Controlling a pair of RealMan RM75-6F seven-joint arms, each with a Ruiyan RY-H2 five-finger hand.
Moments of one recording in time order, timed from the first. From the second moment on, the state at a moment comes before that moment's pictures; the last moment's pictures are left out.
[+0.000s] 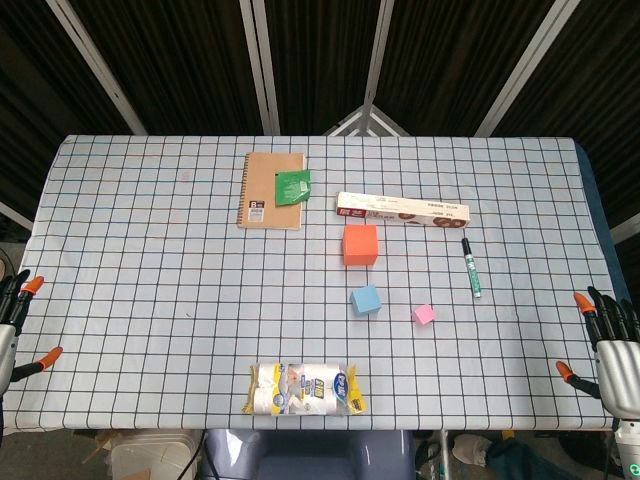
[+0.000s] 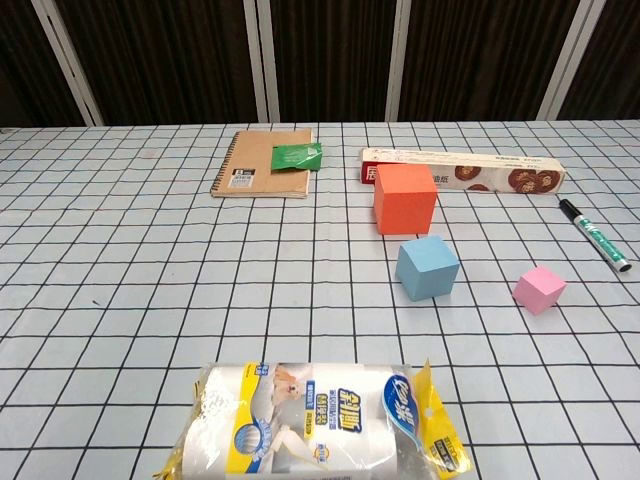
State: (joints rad) left arm -0.05 -1.12 -0.04 -1.60 1.54 1.56 0.05; right arm 0.02 -1.06 0.06 -1.65 -1.51 1.54 -0.05
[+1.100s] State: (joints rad) left arm -0.03 -1.12 -0.04 -1.61 1.56 1.60 0.04; right arm 0.06 -1.08 0.04 -1.68 -1.54 1.46 0.00
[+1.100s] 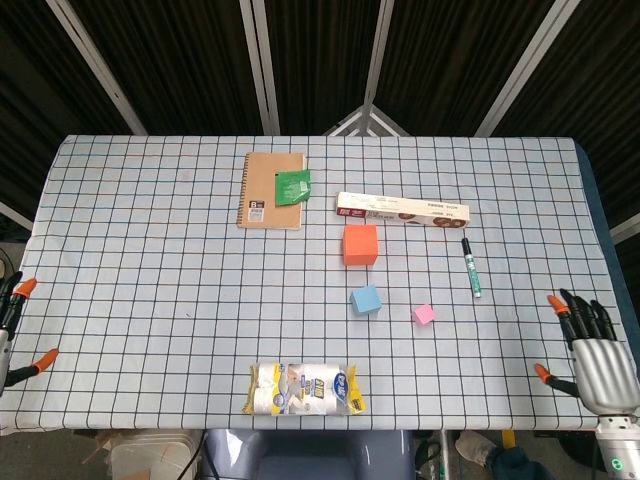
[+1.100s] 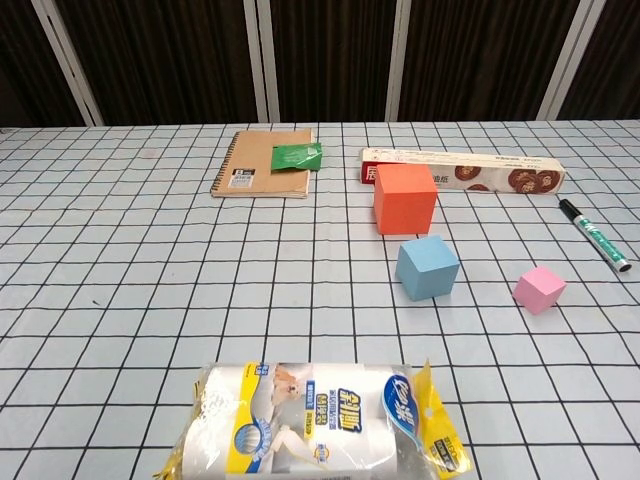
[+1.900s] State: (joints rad) left arm -0.04 -1.11 -0.06 -1.60 1.51 1.57 0.03; right arm 0.39 -1.34 0.17 -1.91 -1.14 1.14 -0.69
